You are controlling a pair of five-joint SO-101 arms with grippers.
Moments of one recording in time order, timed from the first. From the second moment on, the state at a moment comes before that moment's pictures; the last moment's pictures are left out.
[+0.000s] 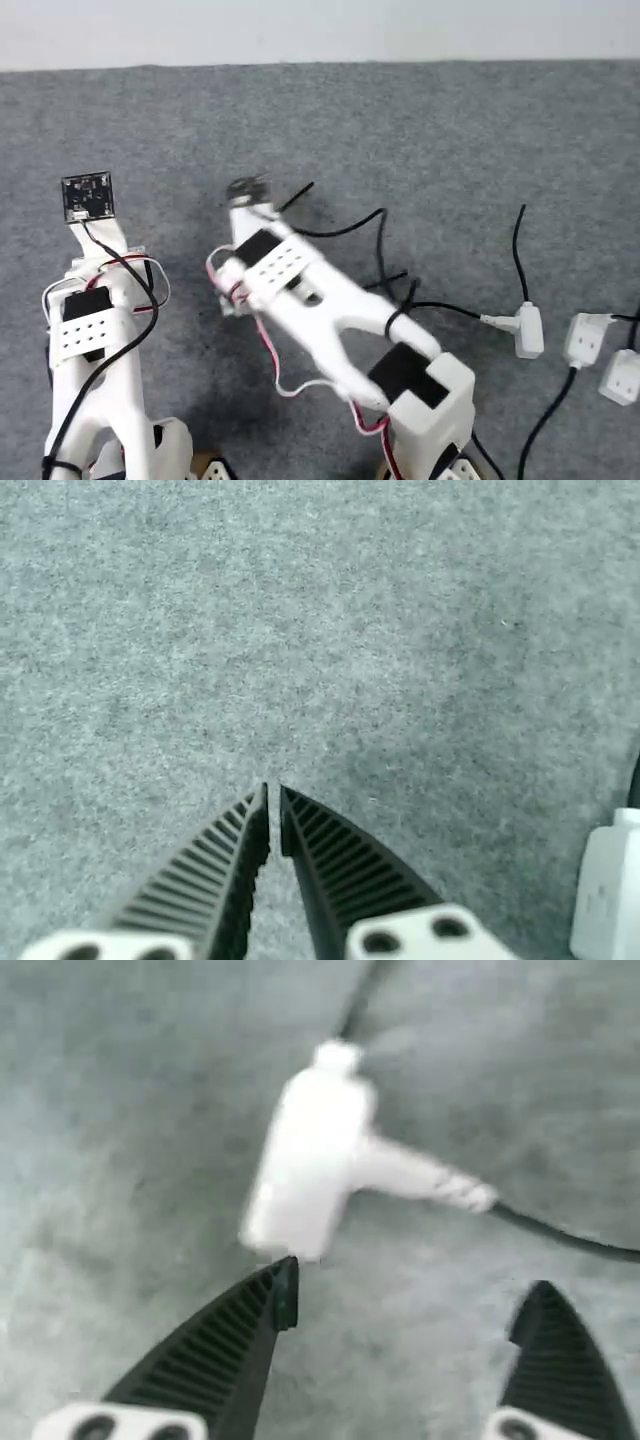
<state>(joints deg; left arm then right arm) -21.0 -31.9 58.7 40.2 -1.7 -49.3 16.7 4.0 66.5 -31.9</state>
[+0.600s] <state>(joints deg) -22.6 -31.9 58.7 40.2 -1.7 -45.0 32.7 -10.8 64.3 -31.3</state>
